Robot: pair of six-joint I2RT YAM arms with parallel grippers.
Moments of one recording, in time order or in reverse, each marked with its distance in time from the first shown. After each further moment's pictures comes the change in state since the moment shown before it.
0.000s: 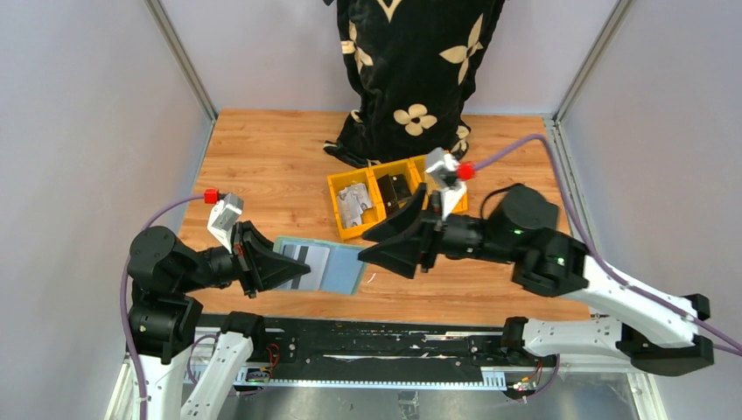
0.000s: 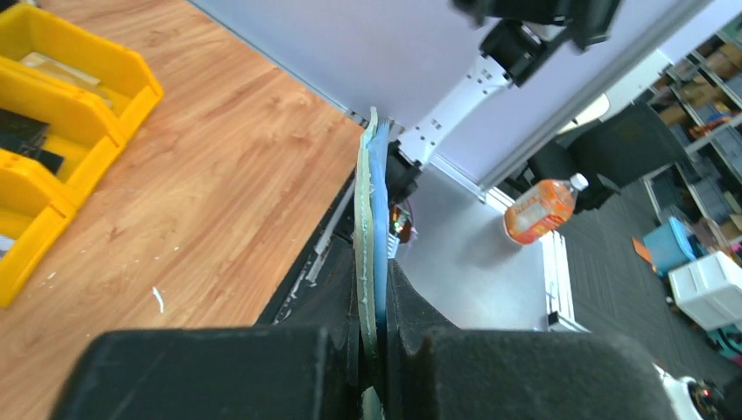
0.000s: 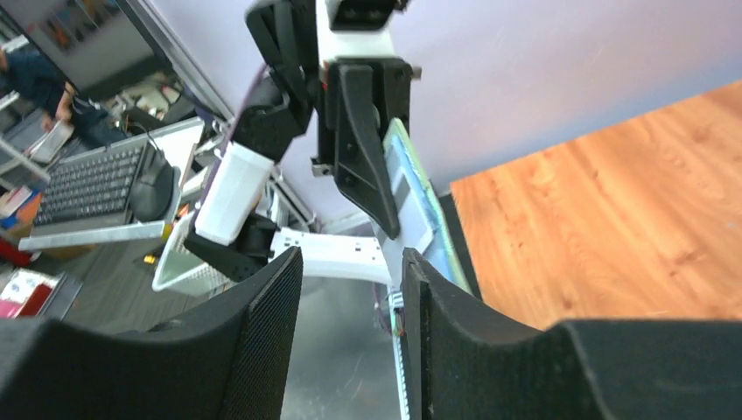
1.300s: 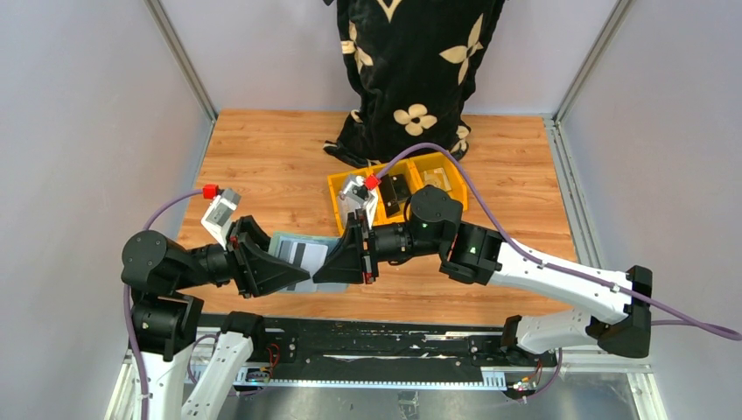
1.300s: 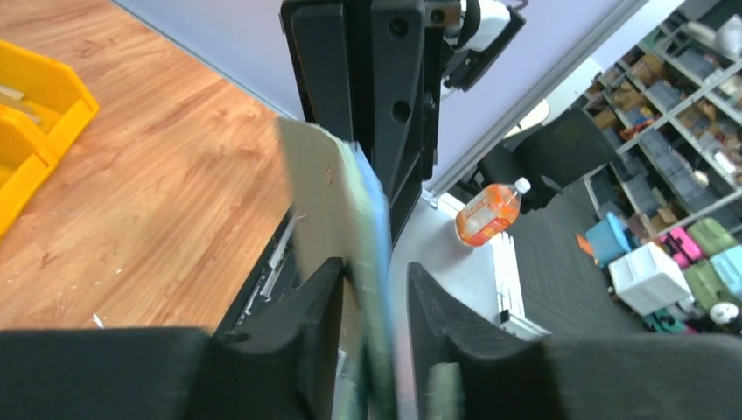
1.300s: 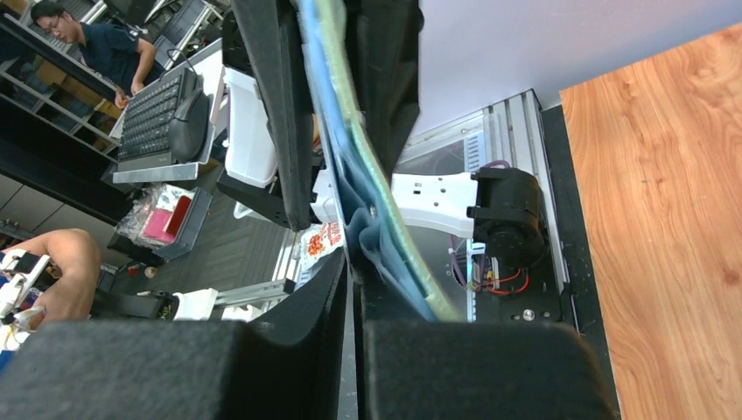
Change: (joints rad) left arm 0.000 0.006 -0.014 0.188 0.052 -0.206; right arm -0.025 0.218 -0.095 0.219 -0.254 0.172
